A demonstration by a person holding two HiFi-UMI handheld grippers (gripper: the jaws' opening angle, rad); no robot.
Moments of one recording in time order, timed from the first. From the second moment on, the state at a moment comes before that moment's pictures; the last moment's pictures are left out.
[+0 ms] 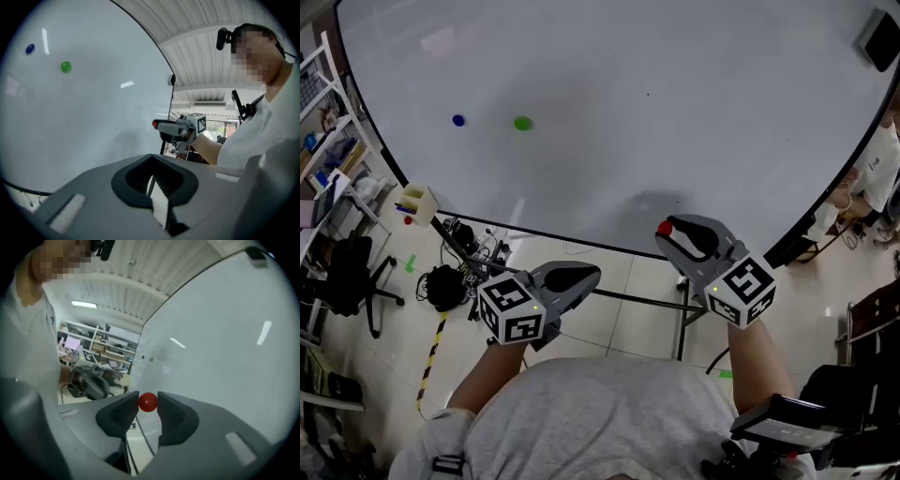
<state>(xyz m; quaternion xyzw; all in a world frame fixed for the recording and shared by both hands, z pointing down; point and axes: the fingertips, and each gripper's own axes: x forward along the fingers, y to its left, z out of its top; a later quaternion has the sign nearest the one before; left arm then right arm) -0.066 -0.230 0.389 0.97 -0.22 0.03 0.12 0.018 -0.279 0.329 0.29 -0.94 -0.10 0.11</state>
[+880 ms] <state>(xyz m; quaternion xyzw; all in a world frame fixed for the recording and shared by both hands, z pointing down) -0.001 -0.212 0.385 0.98 -0.17 0.04 0.11 0.055 -0.198 0.397 0.27 -0.96 0.06 0.05</state>
